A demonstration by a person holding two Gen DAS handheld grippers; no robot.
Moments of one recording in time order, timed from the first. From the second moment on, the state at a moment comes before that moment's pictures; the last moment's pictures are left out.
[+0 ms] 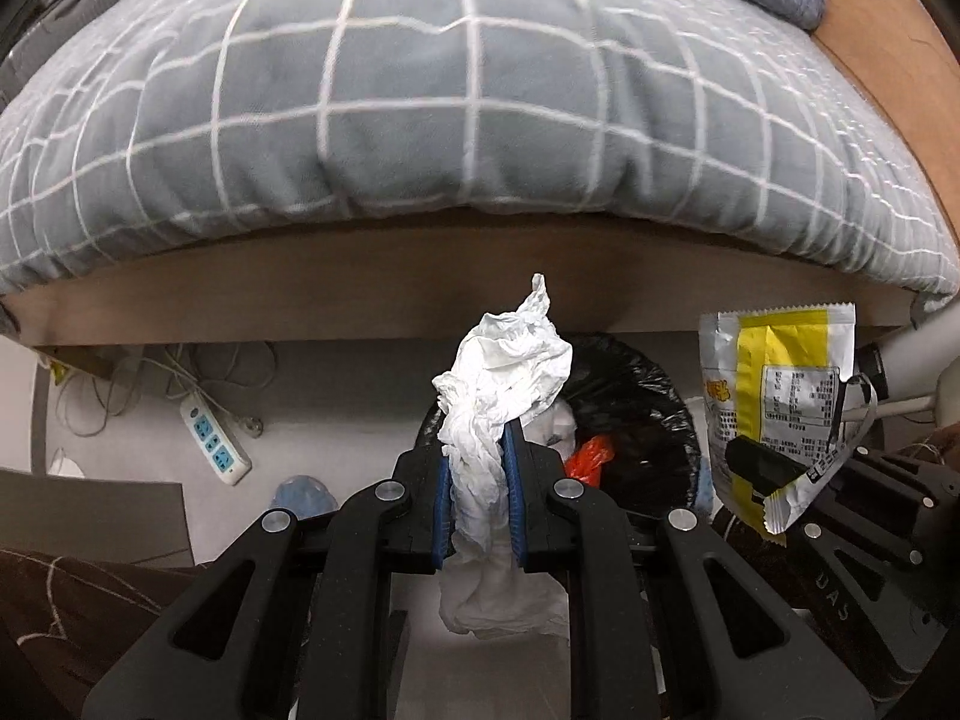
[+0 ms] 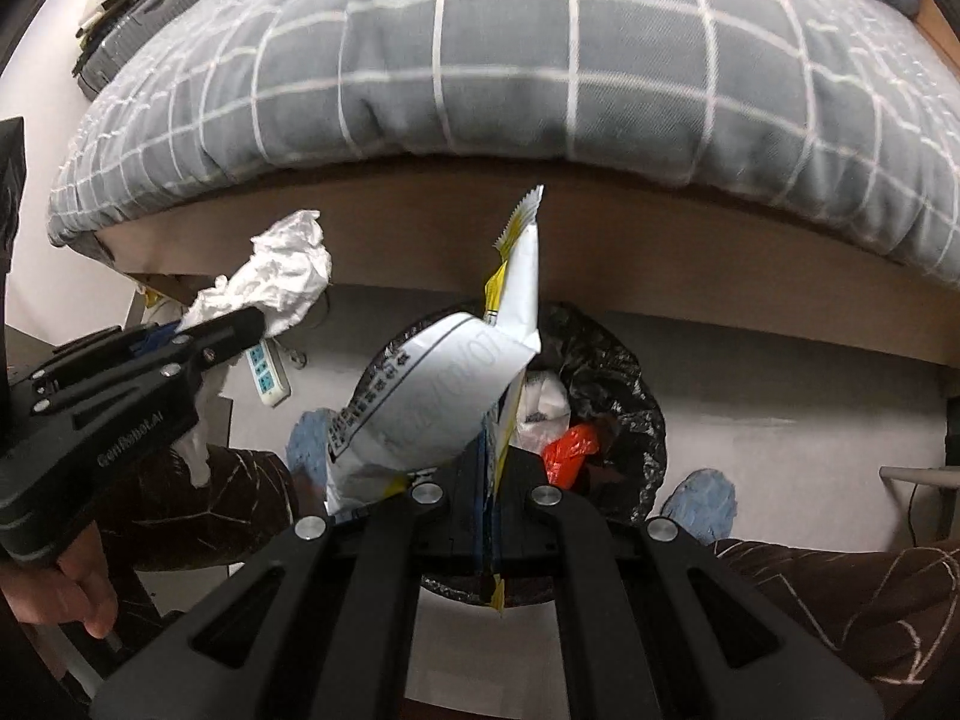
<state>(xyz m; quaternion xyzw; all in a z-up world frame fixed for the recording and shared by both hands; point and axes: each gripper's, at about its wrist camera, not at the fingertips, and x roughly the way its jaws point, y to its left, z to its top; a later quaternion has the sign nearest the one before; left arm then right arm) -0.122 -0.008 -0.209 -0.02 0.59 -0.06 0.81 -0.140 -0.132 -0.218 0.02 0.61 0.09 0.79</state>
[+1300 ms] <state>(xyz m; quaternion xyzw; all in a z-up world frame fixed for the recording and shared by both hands) -0.113 -0.085 -0.216 0.01 0.60 -0.11 0.80 -0.148 -0.243 -0.187 0.04 0.54 -0.04 0.84</state>
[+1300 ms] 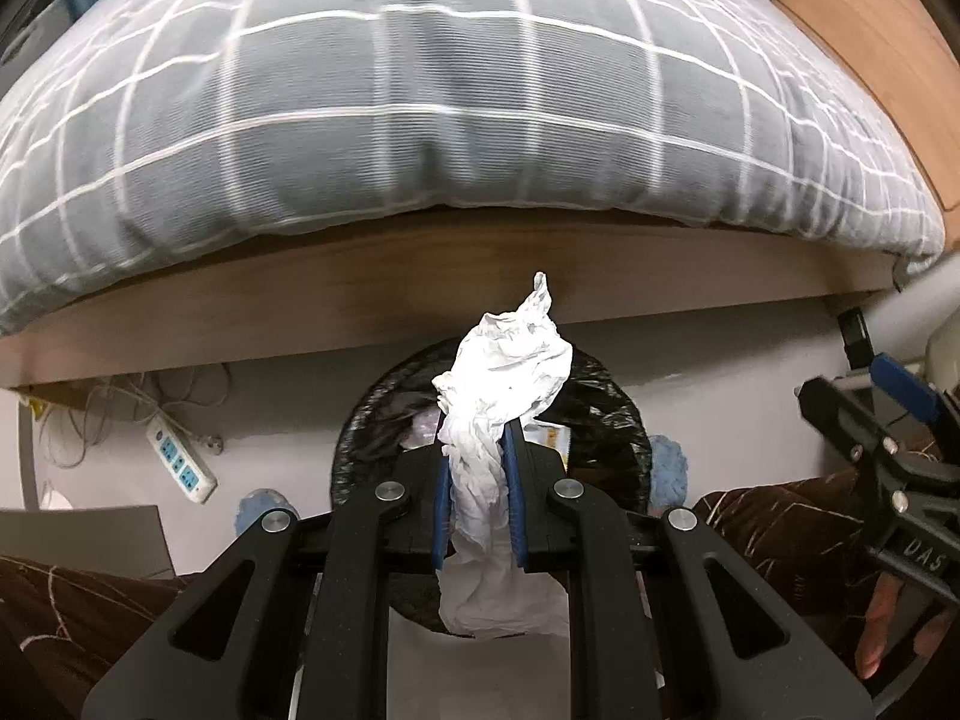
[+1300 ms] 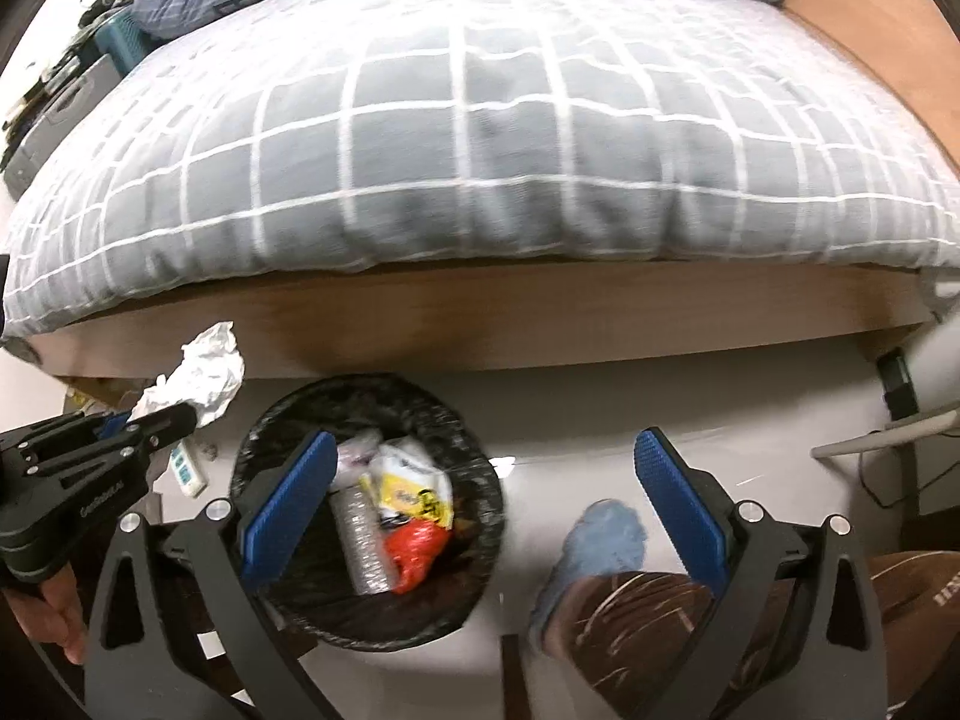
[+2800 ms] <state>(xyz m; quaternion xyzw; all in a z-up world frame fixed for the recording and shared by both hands) -0.150 -0.024 -0.057 -0.01 0.46 -0.04 0.89 -0.174 -0.209 -0.048 0.02 0.42 -0.02 0.91</state>
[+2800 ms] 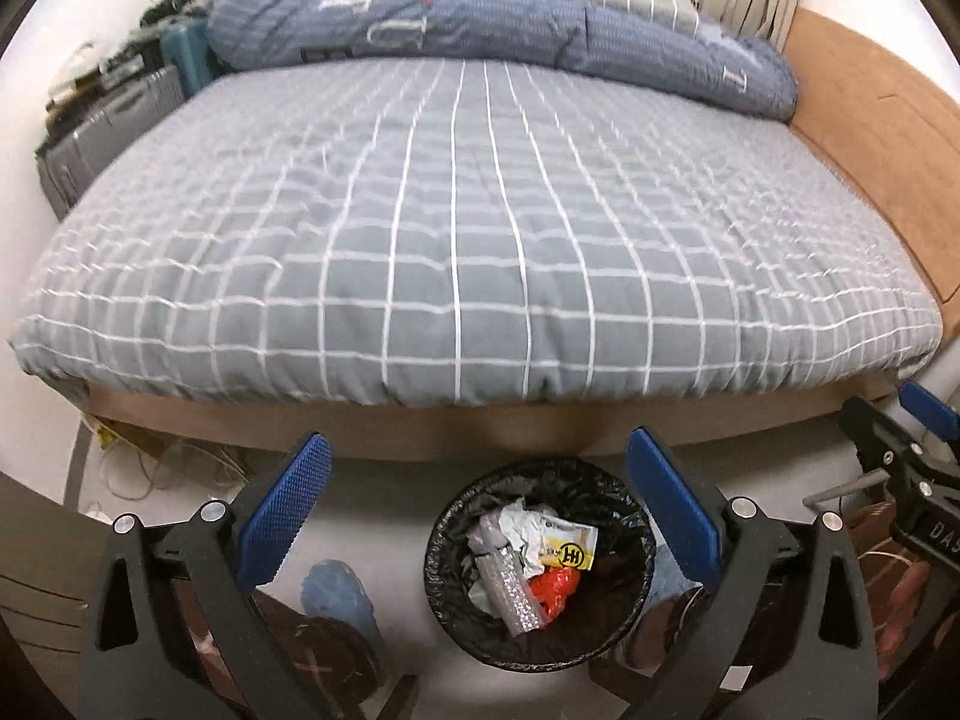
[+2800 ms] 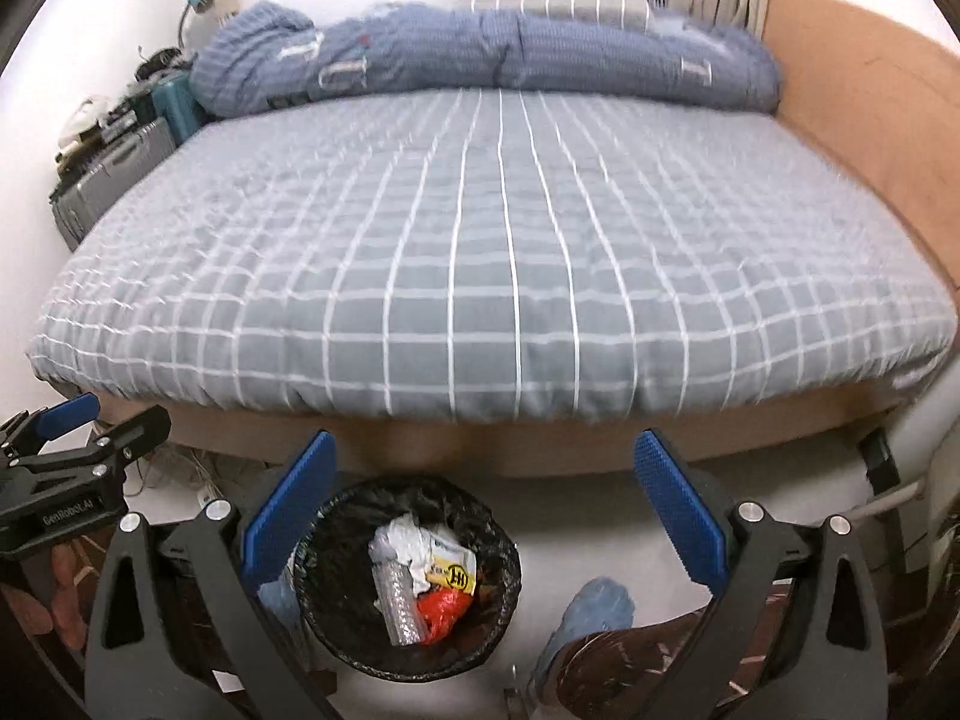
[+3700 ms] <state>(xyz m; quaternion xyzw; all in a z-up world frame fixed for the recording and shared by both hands) -0.184 -0.024 -0.004 0.00 0.43 -0.04 0.90 -0.207 -0.197 0.008 0.01 0.39 -0.02 0.92</state>
